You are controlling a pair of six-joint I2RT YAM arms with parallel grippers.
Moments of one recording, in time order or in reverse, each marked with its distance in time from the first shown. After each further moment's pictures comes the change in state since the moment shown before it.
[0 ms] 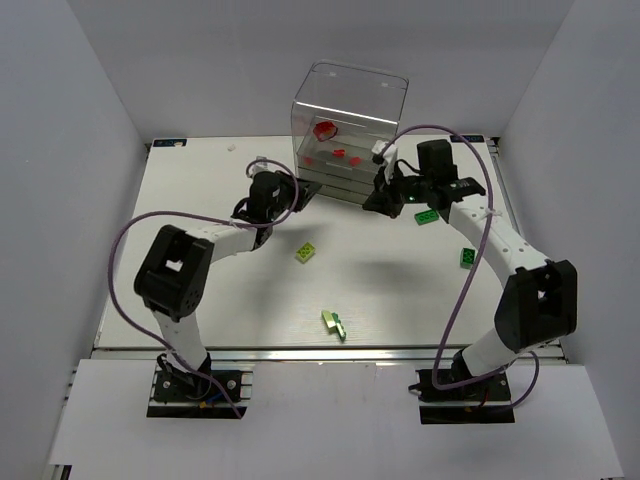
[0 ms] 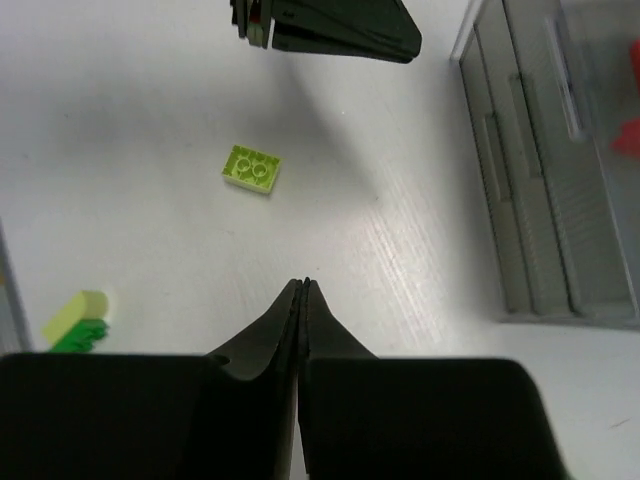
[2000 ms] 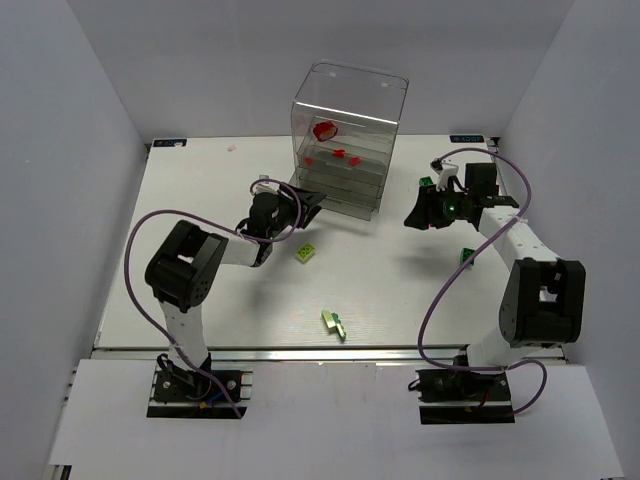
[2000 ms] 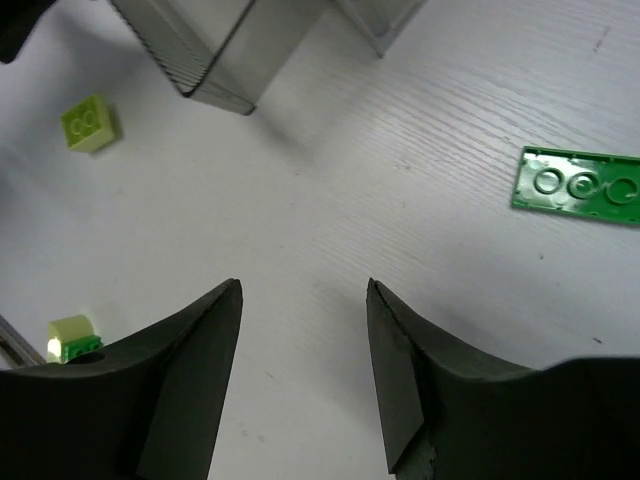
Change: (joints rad) left arm -0.006 0.158 -0.129 0.343 0.078 -0.082; right arm -0.341 0.014 -0.186 0.003 0.079 0.377
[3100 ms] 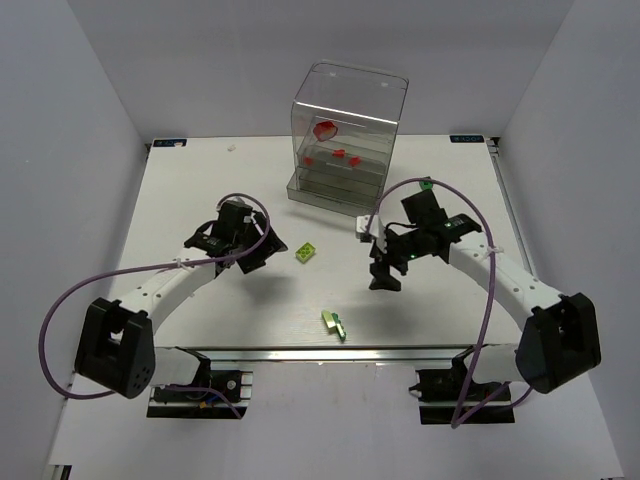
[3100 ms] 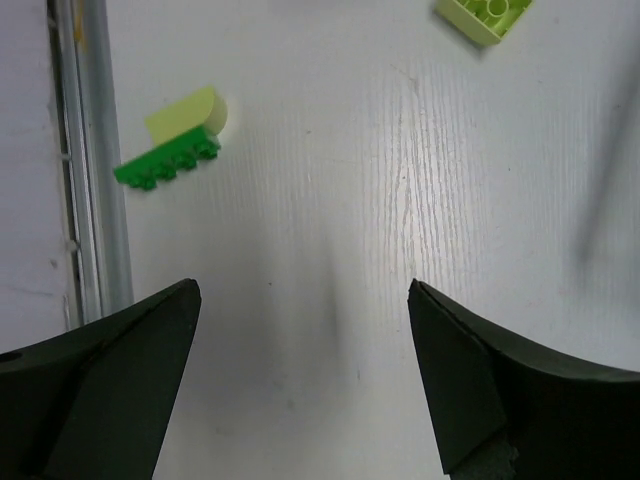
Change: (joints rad) left arm 0.058 -0.613 -0.063 -1.214 -0.088 0.468; right arm 0.420 -0.190 -0.087 -0.365 -0.083 -0.827
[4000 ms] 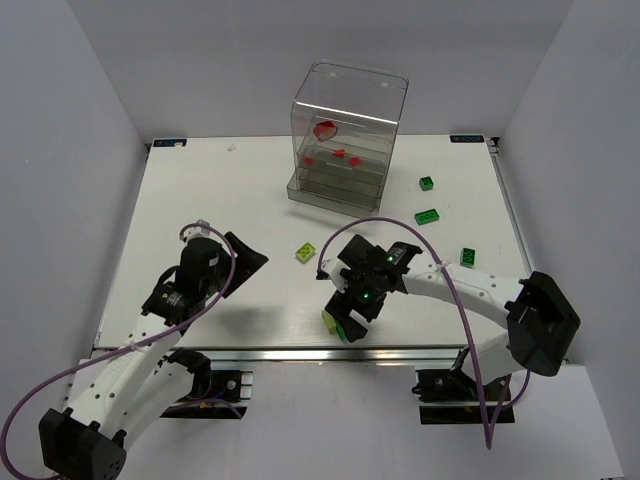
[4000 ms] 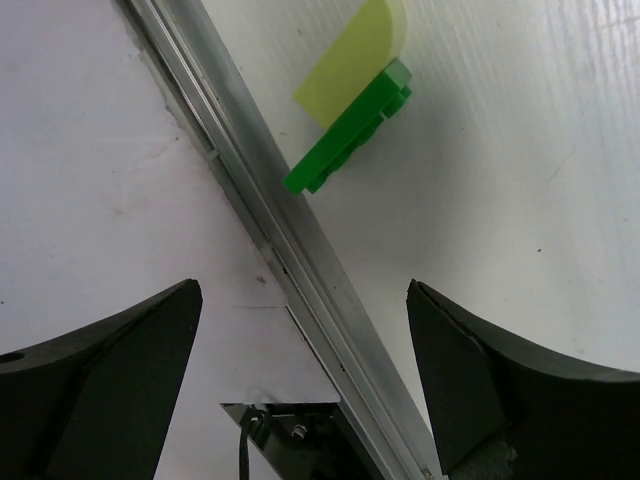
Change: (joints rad) left arm 0.000 -0.560 -0.227 -0.100 -0.090 -0.071; right arm 0.509 0.105 0.006 -0.048 0.392 0.852
